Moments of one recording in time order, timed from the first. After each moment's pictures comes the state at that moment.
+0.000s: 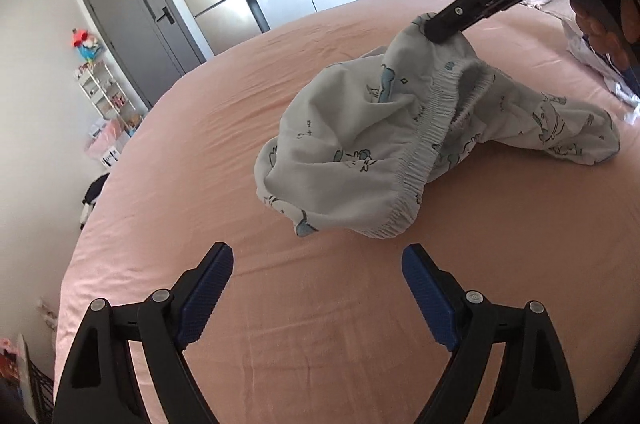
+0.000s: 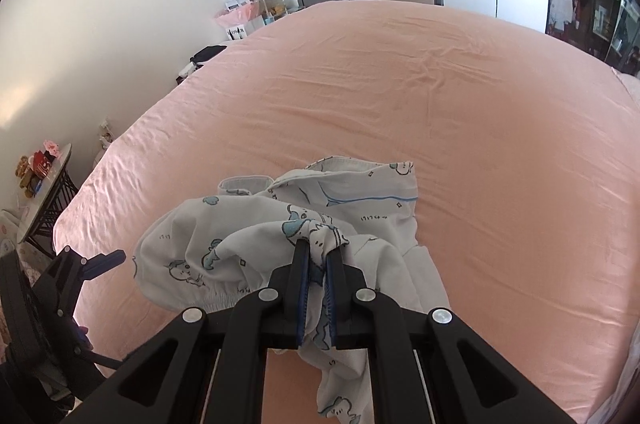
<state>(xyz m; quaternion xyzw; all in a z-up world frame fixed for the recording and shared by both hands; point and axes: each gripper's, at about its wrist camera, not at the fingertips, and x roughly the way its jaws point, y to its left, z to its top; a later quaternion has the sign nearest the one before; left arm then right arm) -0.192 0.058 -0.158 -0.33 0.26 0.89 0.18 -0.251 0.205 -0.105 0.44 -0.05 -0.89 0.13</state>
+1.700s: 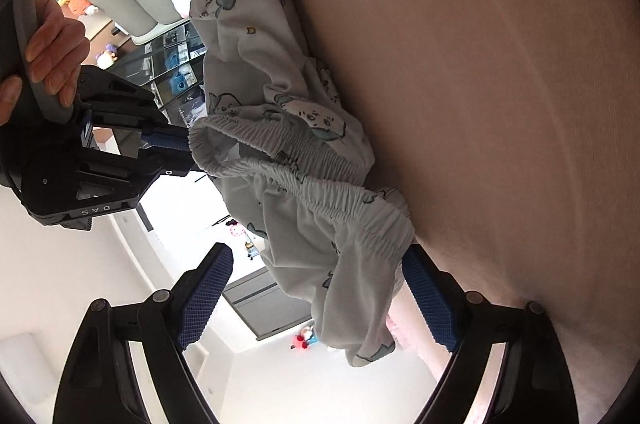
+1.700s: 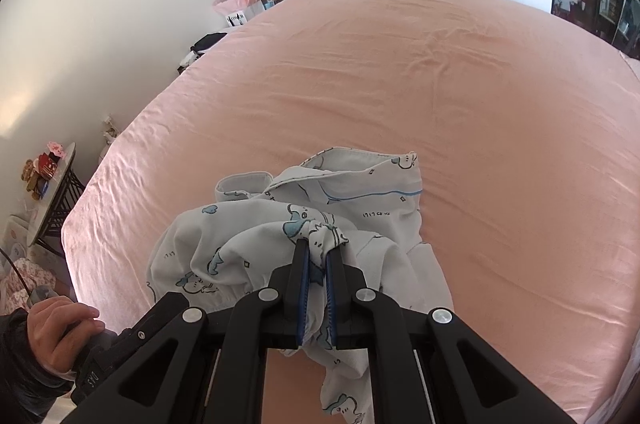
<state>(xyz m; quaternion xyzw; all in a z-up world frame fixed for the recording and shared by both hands) -0.108 0.089 -0.287 0.08 0.86 0.49 0.08 -0.269 0.202 -0.109 0.47 -0.07 -0.87 0.14</state>
